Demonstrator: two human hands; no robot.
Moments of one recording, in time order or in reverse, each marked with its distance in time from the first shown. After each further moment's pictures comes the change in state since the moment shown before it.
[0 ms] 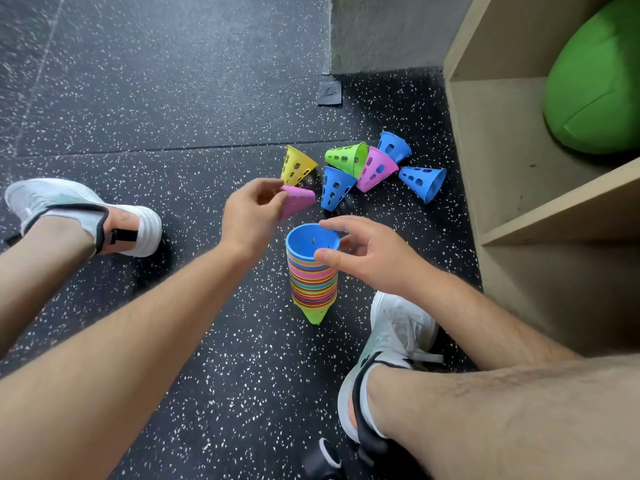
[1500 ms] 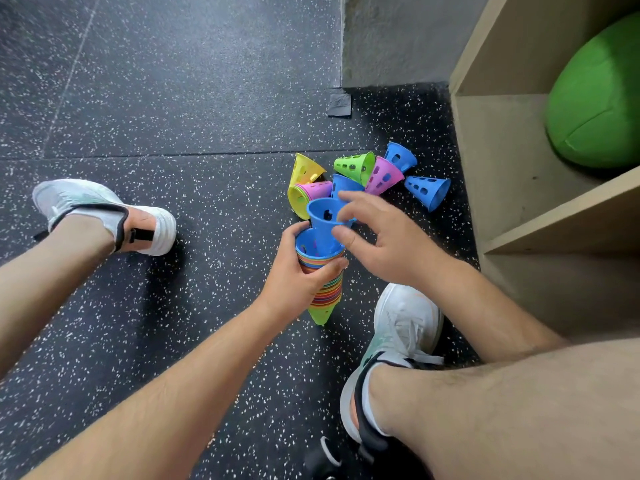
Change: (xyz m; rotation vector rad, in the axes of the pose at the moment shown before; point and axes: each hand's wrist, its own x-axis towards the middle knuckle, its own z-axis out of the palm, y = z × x) left_hand -0.097 0.005 0.022 -0.317 -0.276 -0.108; right_hand 0.000 -0.025 -0.020 -0.329 0.112 -0.328
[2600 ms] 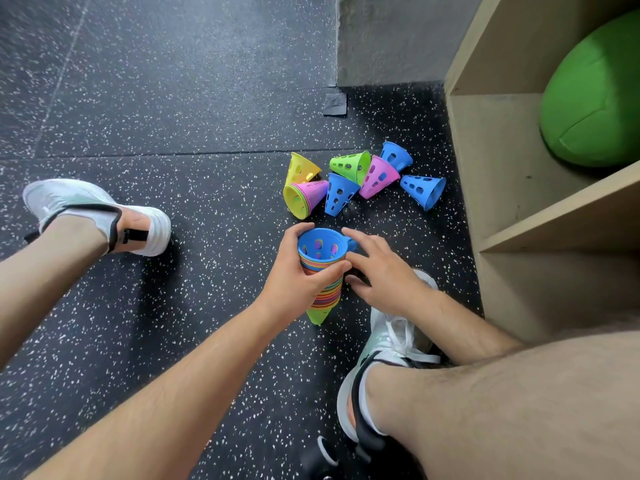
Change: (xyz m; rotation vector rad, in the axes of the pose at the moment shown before) left_hand 0.002 -0.005 0.002 0.077 -0.020 0.018; right_hand -0.034 0.070 0.052 -0.404 -0.210 0.068
